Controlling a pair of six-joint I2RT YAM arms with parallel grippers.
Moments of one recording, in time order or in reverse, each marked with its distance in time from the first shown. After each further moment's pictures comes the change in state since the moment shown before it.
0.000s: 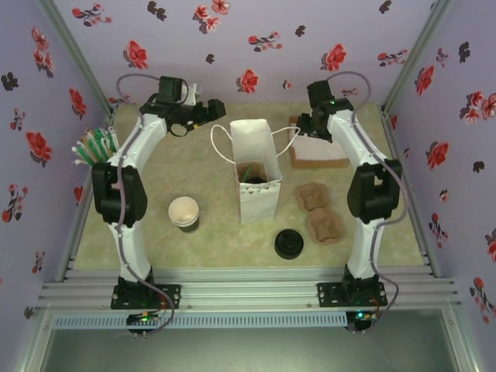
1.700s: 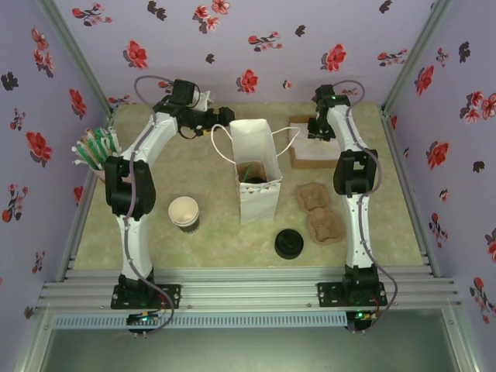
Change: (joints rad) left arm -0.046 0.097 0.074 -0.080 0.037 0.063; right arm -0.122 0.558 0.610 -0.264 -0.054 -0.082
